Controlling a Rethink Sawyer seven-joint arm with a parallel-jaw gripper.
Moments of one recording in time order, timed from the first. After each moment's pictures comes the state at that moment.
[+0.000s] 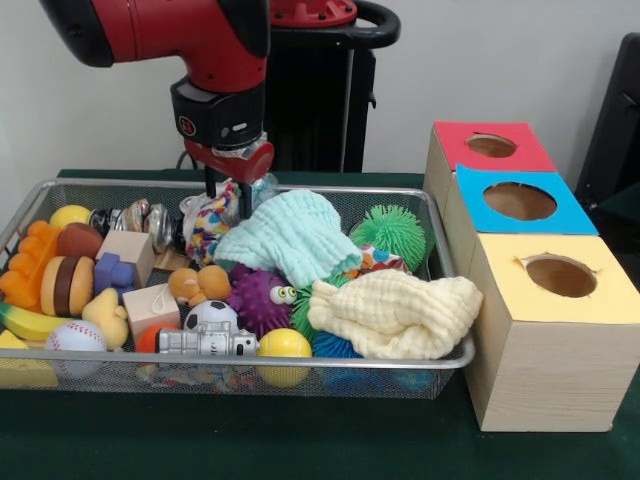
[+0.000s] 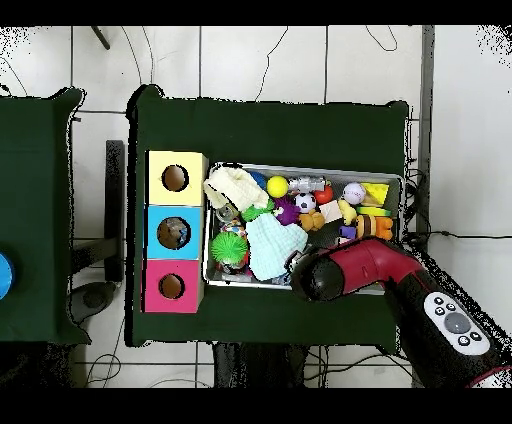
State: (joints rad) arm -0.88 -0.59 0.63 1.89 -0.91 0.78 -0.40
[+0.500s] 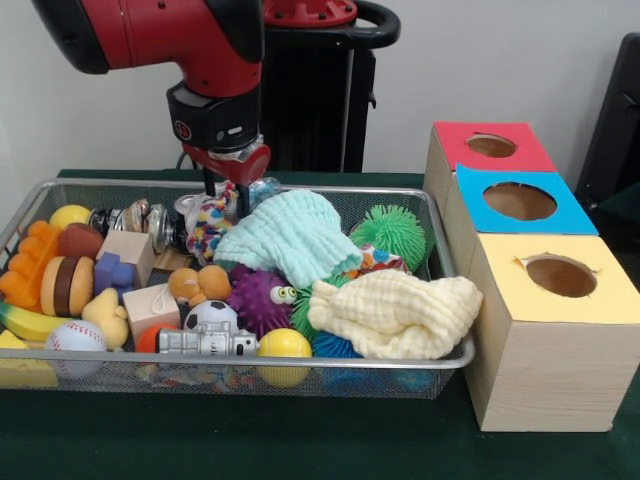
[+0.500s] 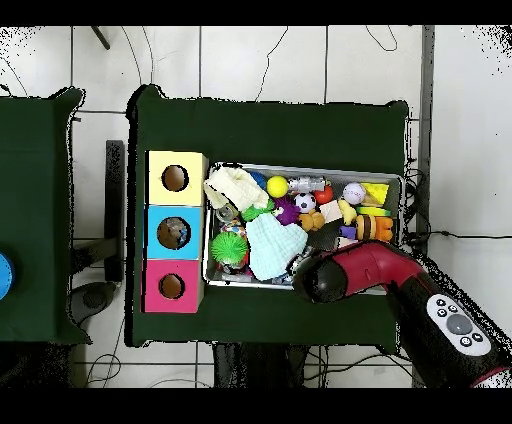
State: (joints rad) arm -0.90 -0.57 0.63 1.89 -0.90 0.78 -0.40
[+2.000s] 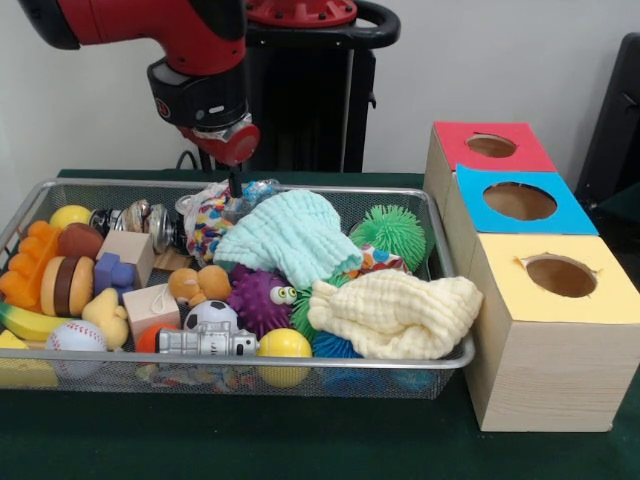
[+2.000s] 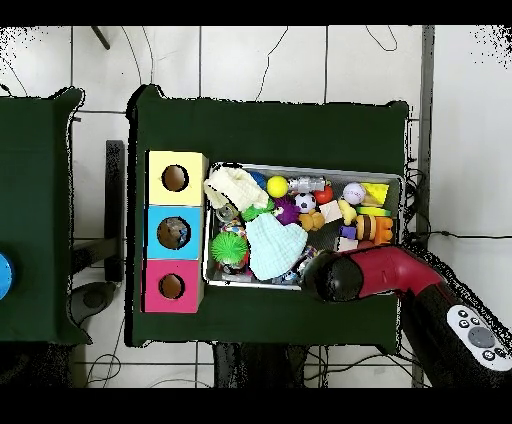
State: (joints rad) arm -0.94 -0.62 0.63 1.91 -0.78 0.84 -0.40
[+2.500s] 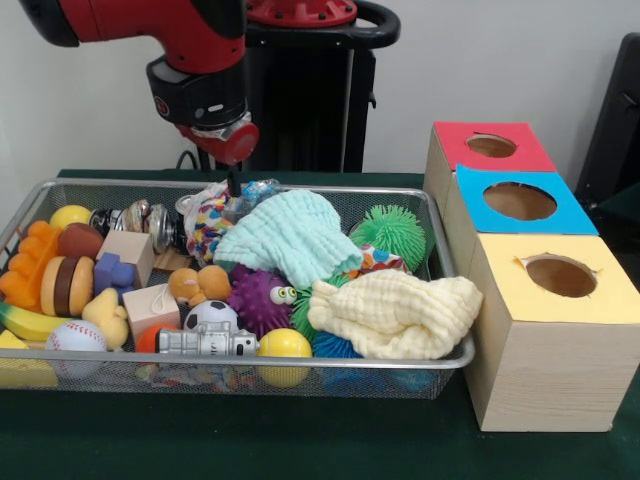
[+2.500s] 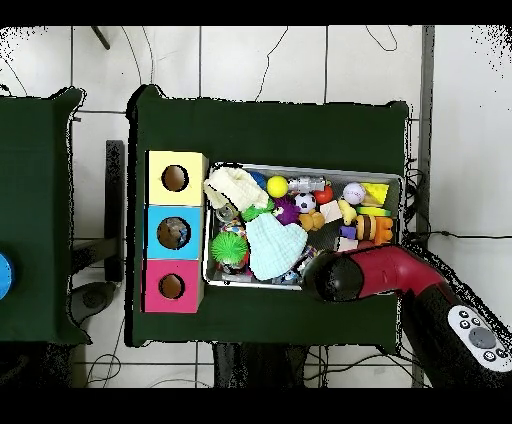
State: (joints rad) arm -0.94 -0.63 0.63 1.91 -0.78 0.84 -0.40
